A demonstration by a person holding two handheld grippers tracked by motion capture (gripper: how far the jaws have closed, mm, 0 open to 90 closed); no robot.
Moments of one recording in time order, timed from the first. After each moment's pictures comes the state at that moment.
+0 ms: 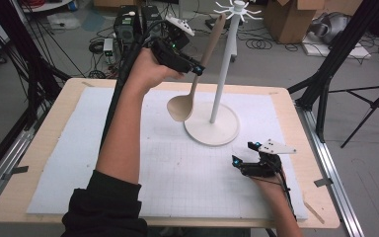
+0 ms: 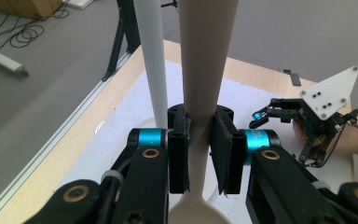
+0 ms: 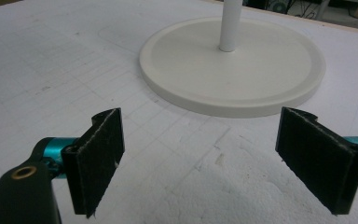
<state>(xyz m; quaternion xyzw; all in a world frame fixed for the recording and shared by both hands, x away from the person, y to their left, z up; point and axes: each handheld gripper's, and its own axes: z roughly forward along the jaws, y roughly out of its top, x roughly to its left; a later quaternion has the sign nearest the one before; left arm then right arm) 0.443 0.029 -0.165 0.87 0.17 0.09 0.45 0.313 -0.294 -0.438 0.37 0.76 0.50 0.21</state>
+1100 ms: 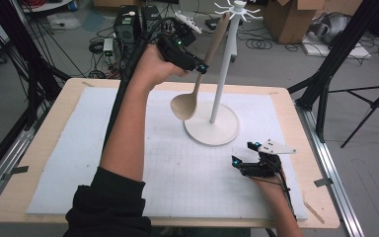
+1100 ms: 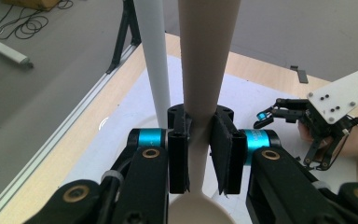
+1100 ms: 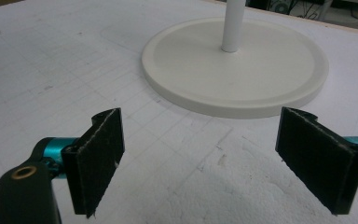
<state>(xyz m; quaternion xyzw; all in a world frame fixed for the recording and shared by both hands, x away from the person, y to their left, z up) 0.445 0.017 -0.159 0.88 0.18 0.09 0.43 0.313 -0.293 -0.438 0.36 0.76 0.50 0.21</state>
